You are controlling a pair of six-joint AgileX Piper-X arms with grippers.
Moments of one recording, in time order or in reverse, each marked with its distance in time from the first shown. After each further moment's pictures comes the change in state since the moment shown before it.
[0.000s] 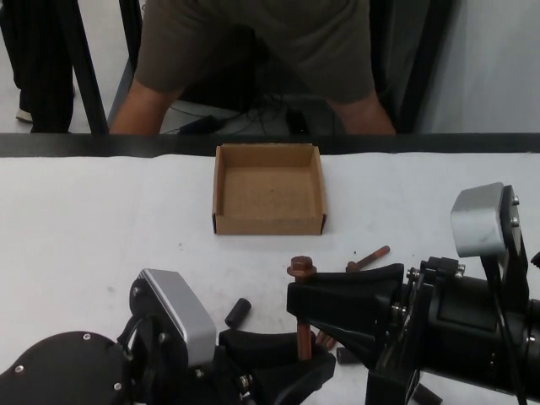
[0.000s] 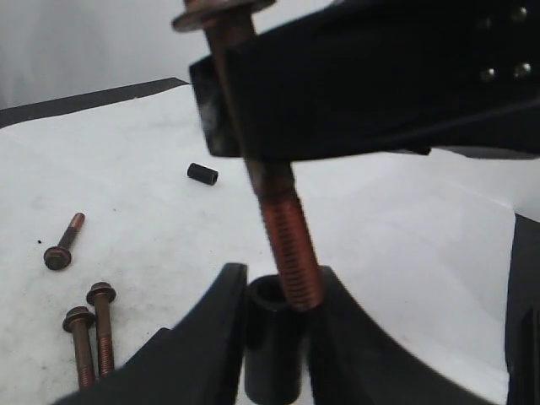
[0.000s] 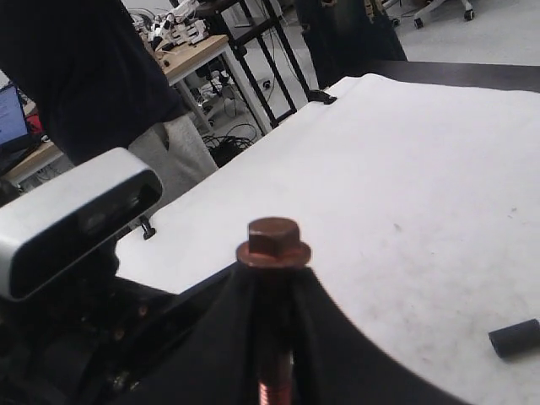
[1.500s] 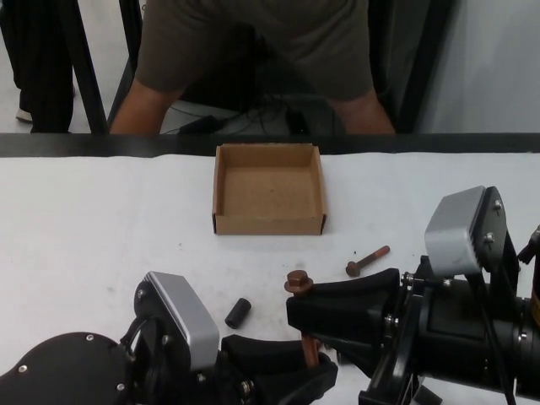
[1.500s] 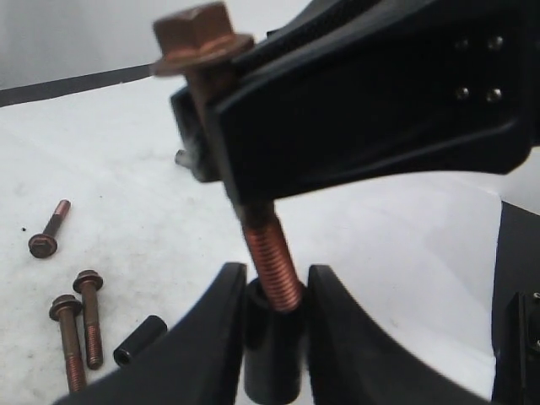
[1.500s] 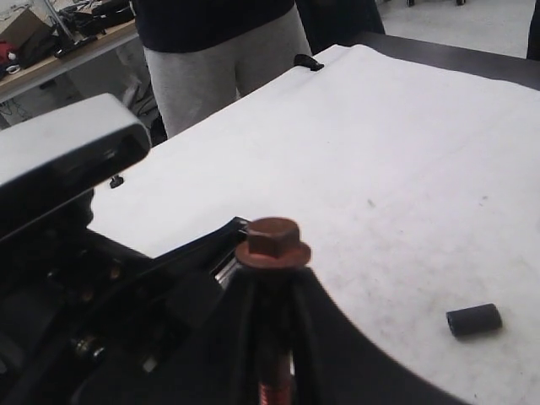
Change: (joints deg) left arm 0.0 0.0 0.0 1.2 1.4 -0.7; right arm 0.0 0.1 -2.5 7.8 0.0 -8.8
